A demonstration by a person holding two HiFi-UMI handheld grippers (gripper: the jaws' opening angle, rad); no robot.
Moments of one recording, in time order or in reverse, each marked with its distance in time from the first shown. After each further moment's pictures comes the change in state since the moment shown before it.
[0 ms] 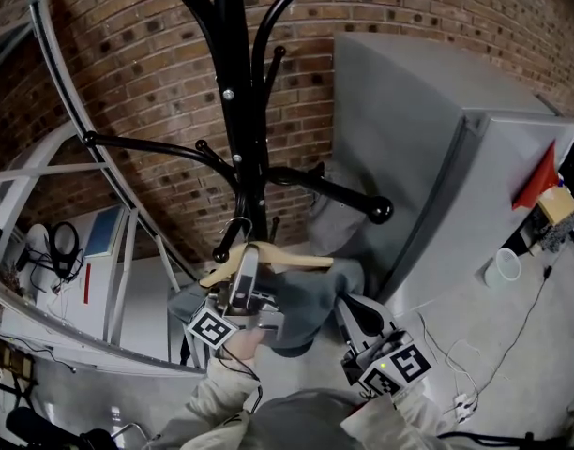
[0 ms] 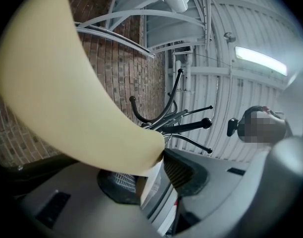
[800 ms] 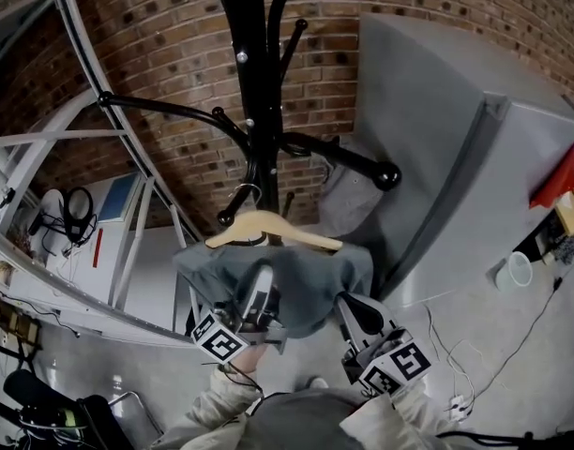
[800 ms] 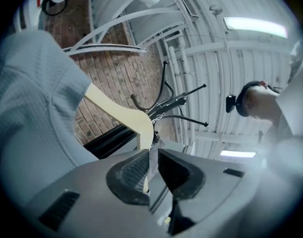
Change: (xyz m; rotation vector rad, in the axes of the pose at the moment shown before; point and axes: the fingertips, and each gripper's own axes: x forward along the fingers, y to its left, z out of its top) left arm -0.069 -0.020 -0.044 0.225 0.139 0.211; right arm -0.022 0.013 -0.030 0.062 0.080 0.091
